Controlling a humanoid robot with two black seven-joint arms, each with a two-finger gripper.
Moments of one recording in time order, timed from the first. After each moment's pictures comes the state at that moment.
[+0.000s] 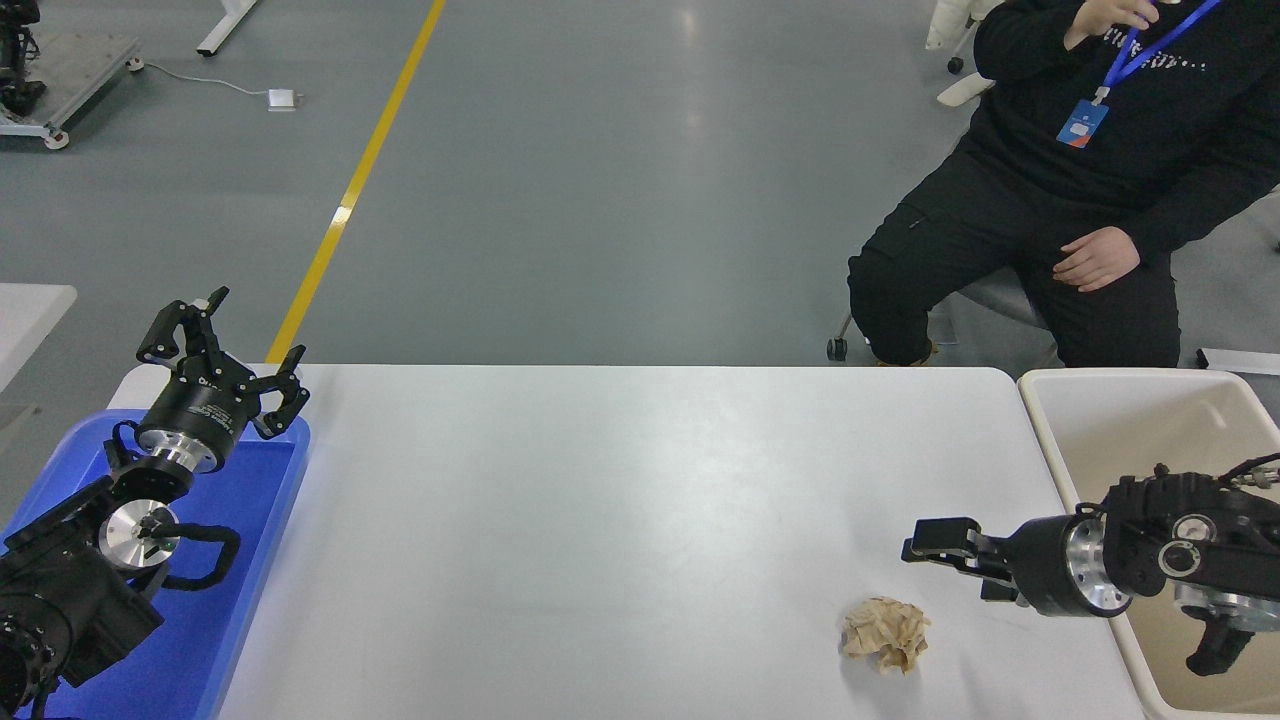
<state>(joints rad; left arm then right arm) -0.67 0.39 -0.64 -0.25 -0.12 -0.67 -0.44 1.13 -0.80 -0.40 1.53 -0.48 0.05 -0.21</state>
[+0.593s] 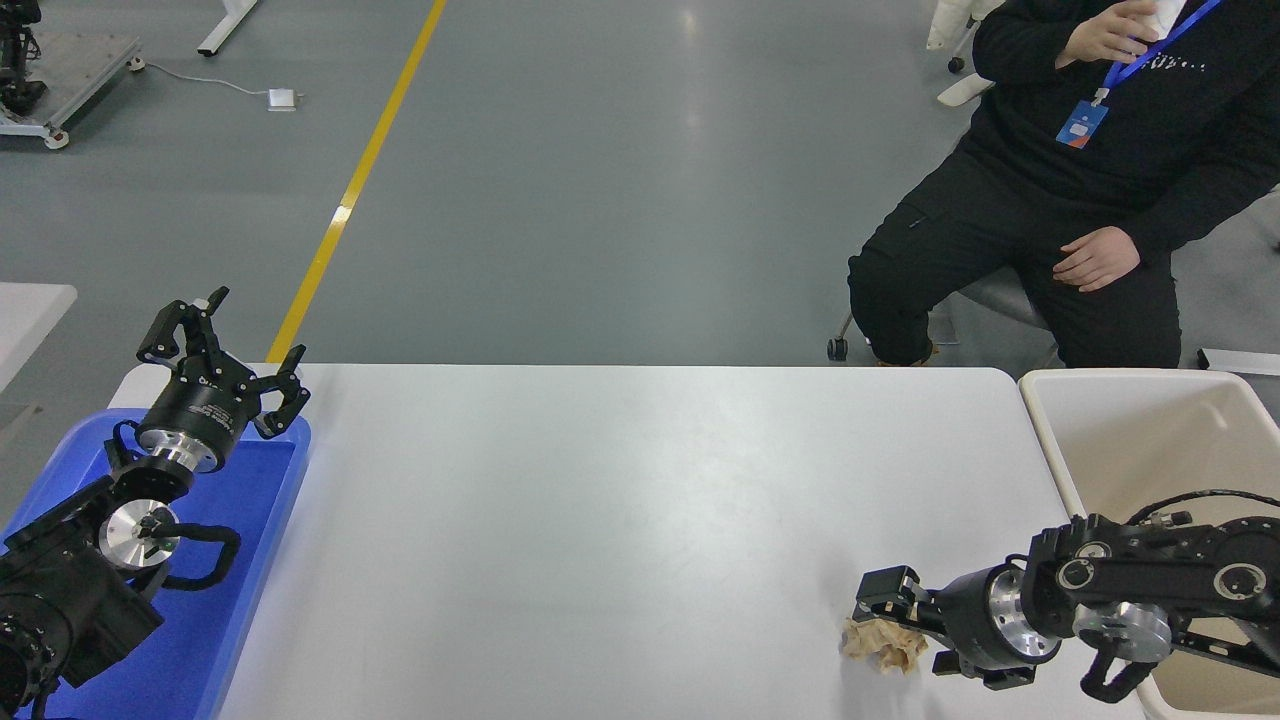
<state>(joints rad) -0.67 0.39 -0.64 -0.25 -0.12 -0.67 -0.44 1.07 -0.63 -0.42 1.40 -0.34 0.00 -0.24</state>
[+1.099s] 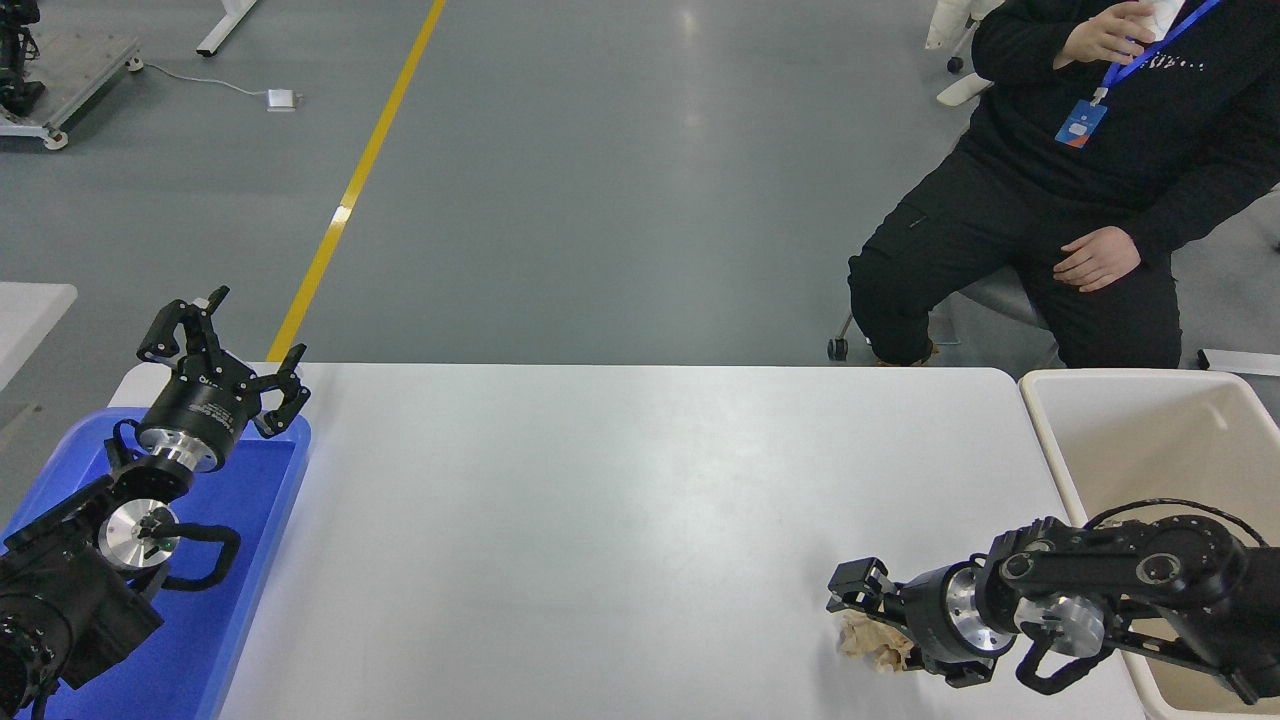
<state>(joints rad) -0.67 0.39 -0.64 -0.25 -0.12 -0.67 -0.44 1.05 -0.50 -0.42 1.30 -0.26 -0.08 -0.24</state>
